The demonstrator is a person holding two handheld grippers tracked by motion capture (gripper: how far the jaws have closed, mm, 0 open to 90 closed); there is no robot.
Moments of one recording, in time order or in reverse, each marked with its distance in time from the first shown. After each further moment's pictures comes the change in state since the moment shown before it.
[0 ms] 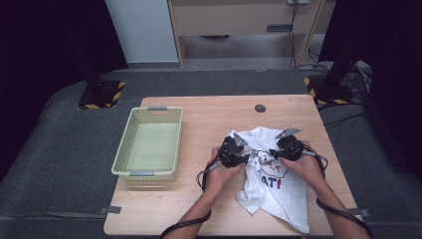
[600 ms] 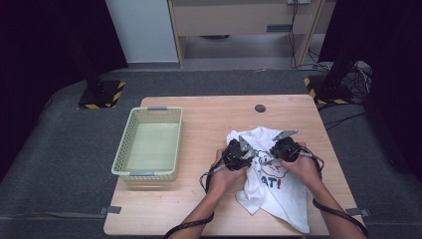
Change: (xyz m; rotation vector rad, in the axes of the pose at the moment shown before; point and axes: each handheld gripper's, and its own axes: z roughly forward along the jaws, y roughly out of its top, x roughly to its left) left arm -0.008 -0.003 0.014 -0.022 0.009 0.069; right arm 0.005 -0.002 0.007 0.011 0.015 -0.014
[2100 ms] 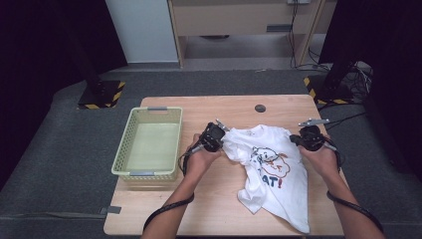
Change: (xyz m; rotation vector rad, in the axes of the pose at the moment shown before) left arm 0.085 0.006 -0.042 0.249 0.098 -0.056; right arm -0.064 -0.008 -0.043 -0.097 -0.058 0.220
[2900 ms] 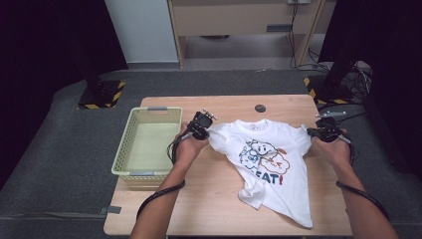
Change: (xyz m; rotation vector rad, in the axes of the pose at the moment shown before) left arm 0.045 0.008 0.001 0.089 0.092 -0.011; right arm -0.064 0.000 0.006 0.025 -0.108 0.110
